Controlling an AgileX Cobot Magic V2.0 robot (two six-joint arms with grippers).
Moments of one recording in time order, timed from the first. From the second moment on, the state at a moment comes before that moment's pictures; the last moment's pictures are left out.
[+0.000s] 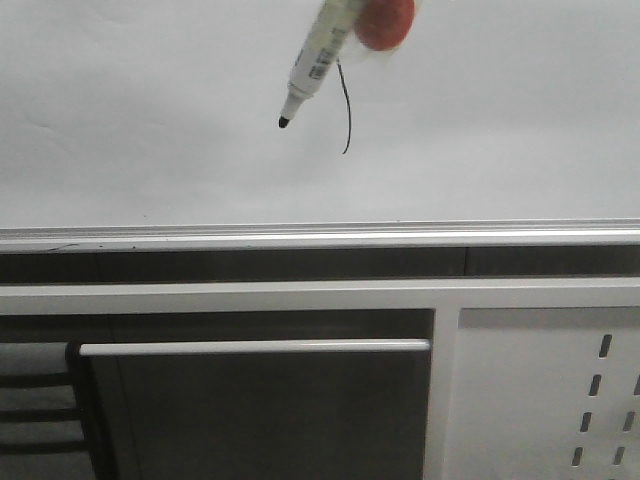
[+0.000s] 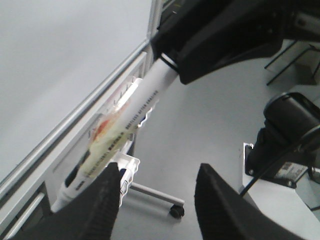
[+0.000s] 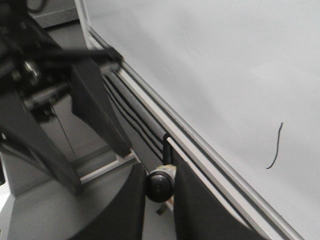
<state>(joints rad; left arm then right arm) -0.59 1.11 -0.75 -1.35 0.77 1.49 0.58 0.90 -0.85 0.76 0.52 -0.87</state>
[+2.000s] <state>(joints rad) -0.69 1.11 -0.71 -1.42 -0.21 1.44 0.38 0.91 -0.91 0.72 0.60 -0.70</state>
